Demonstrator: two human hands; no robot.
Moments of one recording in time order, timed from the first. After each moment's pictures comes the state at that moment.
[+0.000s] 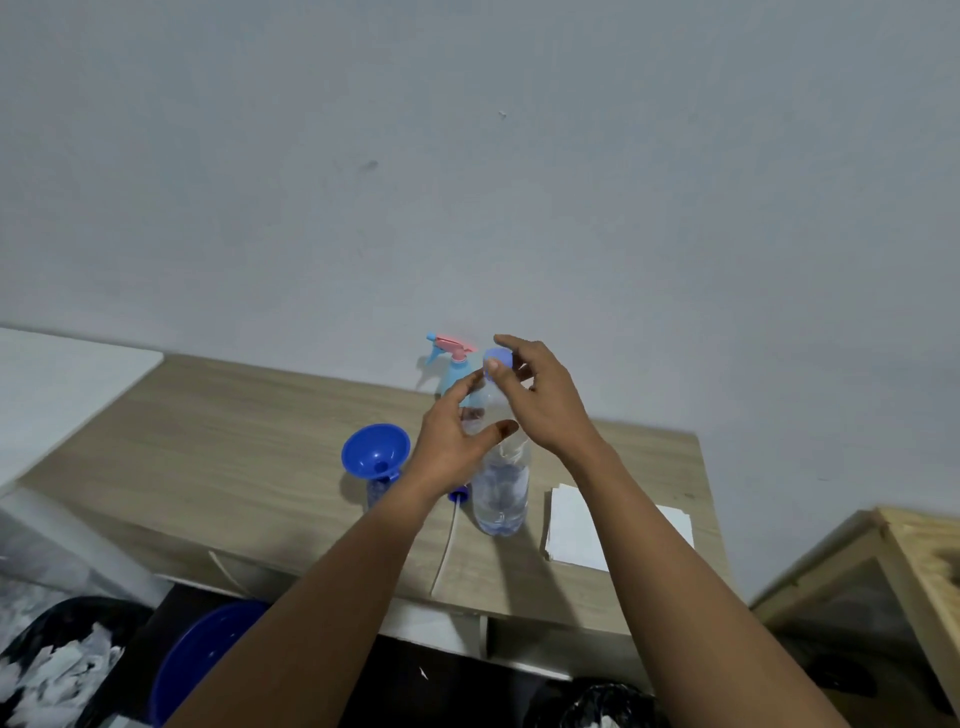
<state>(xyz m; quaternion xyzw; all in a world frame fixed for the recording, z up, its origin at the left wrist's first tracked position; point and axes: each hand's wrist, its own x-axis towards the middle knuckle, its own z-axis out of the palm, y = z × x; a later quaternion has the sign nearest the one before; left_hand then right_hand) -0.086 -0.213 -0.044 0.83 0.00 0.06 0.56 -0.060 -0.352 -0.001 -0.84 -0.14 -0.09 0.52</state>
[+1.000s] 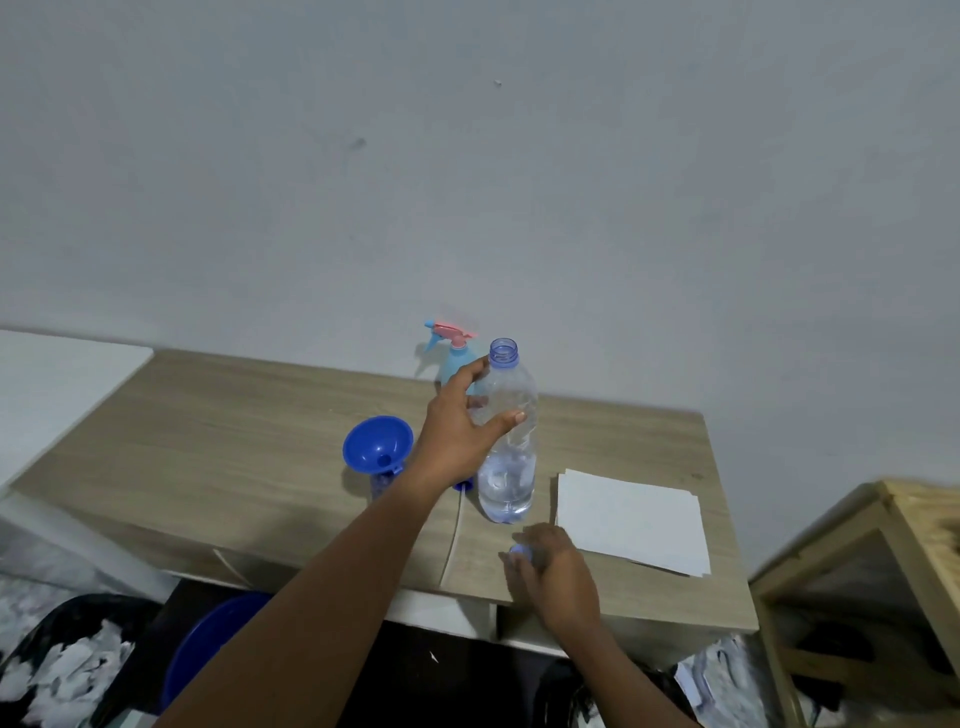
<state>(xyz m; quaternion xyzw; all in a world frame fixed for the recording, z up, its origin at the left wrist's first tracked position) -0.088 -0.211 -0.037 0.83 -0.01 0.05 0.55 -0.174 -0.367 -0.210 -0.90 0.02 0.00 0.44</state>
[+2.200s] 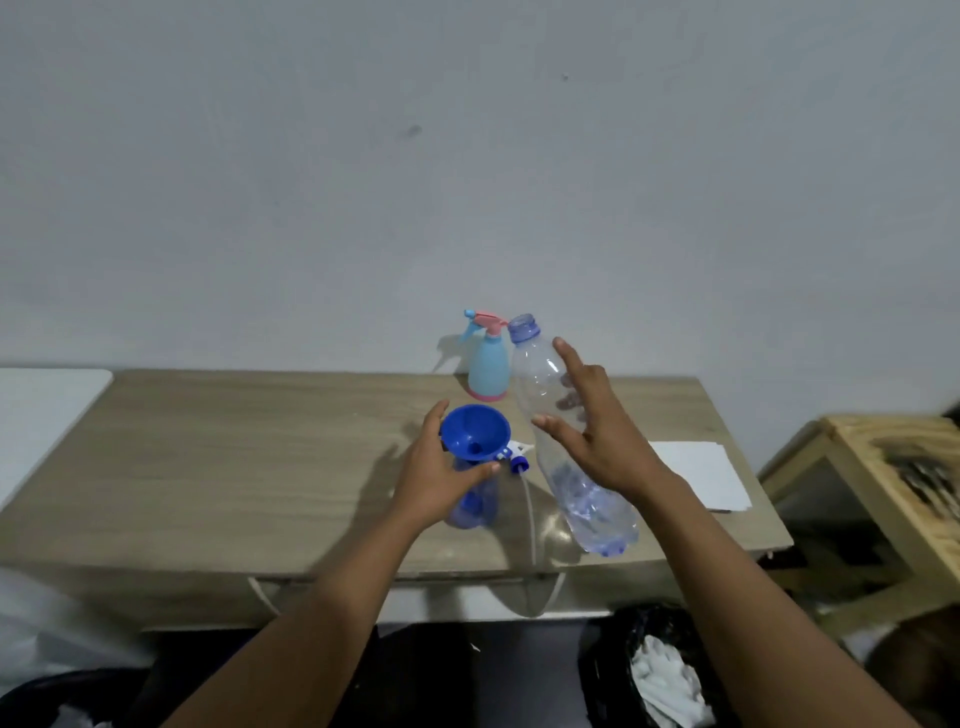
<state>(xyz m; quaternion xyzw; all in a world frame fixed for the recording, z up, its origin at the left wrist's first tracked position) -0.112 -0.038 -0.096 0.84 -0.05 -0.04 0.55 -0.132 -0.263 -0.040 -0.90 -0.11 -0.11 0.40</state>
